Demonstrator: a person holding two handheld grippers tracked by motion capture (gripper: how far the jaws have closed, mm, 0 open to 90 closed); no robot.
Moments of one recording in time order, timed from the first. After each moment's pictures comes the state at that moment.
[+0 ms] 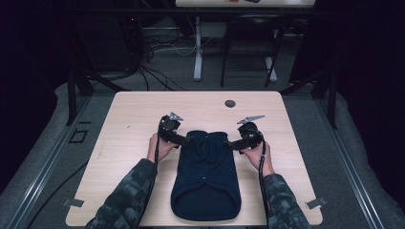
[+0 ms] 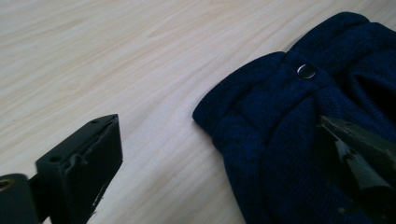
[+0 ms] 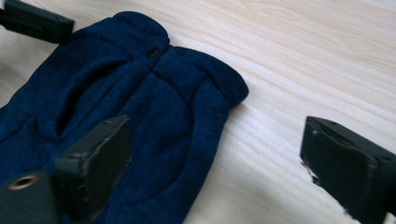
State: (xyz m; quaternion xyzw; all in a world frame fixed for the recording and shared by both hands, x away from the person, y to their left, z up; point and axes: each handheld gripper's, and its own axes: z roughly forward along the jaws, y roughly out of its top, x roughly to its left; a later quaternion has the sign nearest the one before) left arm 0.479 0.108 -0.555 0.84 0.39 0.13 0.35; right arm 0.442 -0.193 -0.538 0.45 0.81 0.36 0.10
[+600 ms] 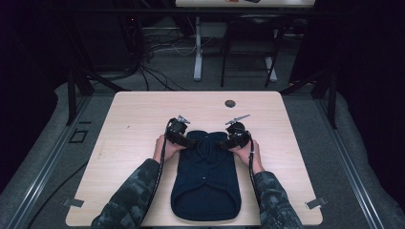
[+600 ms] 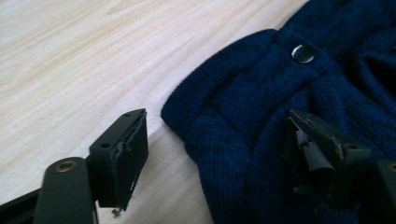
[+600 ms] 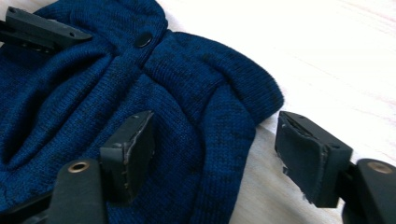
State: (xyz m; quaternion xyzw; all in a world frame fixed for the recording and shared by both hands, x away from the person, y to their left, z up) left arm 0.483 0.091 -0.572 0.86 0.38 0.10 0.33; right arm 0.464 -0.162 -0.564 0.45 0.83 0.31 0.08
